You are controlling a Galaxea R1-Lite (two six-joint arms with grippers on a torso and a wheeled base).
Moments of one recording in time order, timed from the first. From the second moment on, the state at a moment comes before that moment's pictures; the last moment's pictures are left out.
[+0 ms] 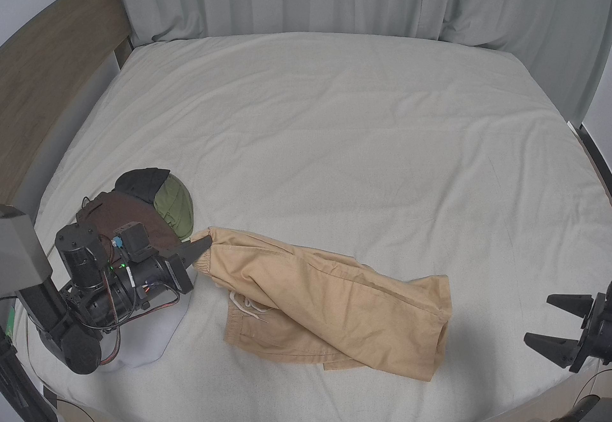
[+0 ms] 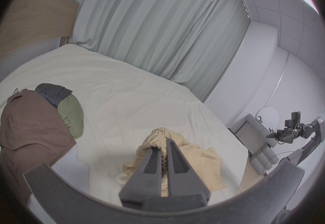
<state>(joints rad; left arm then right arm) -0.26 1.93 -0.27 -1.55 -0.36 -0.31 0.09 0.79 -0.22 -0.19 0.50 0.02</state>
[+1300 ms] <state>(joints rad) -0.25 1.97 -0.27 -1.55 -0.36 -0.28 0.17 1.32 -0.29 -0.40 0.51 0.20</state>
